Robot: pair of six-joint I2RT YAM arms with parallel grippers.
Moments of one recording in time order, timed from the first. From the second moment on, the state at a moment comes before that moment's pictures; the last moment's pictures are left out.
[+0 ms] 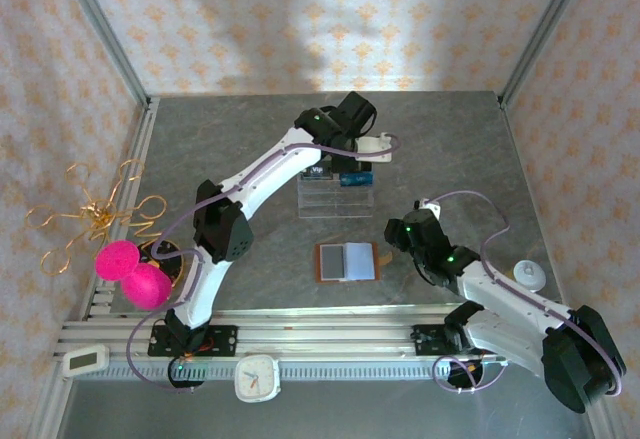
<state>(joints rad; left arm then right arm) -0.69 2.19 2.23 -1.06 -0.04 0.88 0.57 0.94 0.38 -0.20 0.23 0.71</state>
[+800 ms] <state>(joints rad) -0.69 2.20 2.19 -1.01 -0.08 0.88 0.56 0.95 0.38 -0.18 0.23 0.71</state>
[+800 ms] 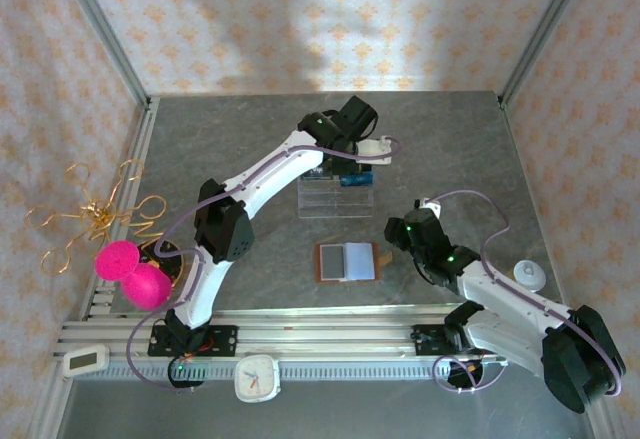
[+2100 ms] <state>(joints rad) -0.71 2.21 2.17 -1.00 -0.13 0.85 0.56 0.95 0.38 -0.17 0.23 0.71</state>
